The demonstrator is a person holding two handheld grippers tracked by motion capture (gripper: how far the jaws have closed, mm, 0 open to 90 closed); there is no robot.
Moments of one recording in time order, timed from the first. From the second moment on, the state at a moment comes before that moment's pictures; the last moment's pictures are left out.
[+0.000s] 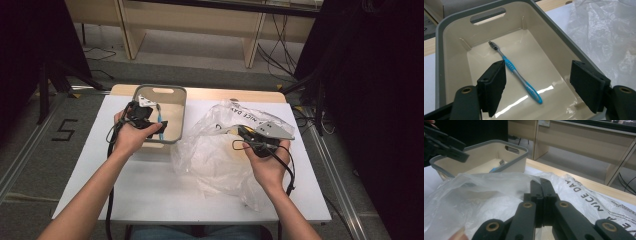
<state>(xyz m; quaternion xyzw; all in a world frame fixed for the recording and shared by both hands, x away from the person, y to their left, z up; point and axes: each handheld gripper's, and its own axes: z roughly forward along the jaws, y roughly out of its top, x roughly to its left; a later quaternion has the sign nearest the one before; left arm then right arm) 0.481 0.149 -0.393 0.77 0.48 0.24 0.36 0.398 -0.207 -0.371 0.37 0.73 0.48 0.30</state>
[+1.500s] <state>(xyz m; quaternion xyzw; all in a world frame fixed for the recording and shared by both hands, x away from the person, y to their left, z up) 0.560 0.139 -0.403 0.76 0.53 0.23 0.28 0.398 -0.205 -0.374 0.37 0.74 0.48 0.29</state>
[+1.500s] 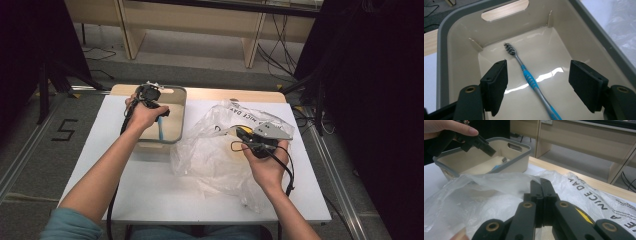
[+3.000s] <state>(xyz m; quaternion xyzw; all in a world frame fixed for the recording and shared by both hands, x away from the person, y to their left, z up) 0.593 0.130 -0.459 0.77 0.57 0.17 0.21 0.400 -0.202 -0.380 0.37 0.75 0.47 0.28</state>
